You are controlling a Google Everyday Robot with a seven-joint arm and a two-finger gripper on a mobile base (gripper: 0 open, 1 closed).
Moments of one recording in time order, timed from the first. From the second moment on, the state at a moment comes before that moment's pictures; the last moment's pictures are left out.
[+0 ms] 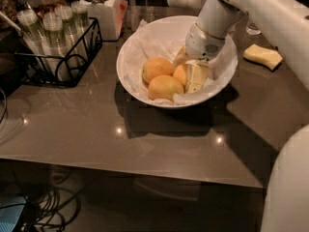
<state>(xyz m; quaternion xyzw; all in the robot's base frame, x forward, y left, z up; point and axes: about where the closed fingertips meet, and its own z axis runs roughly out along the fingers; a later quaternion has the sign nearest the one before) 0.602 -0.098 0.852 -0.75 0.64 0.13 0.13</state>
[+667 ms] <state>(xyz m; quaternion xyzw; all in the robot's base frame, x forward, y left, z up) 0.603 -0.101 0.848 -0.74 0.64 0.13 0.13</state>
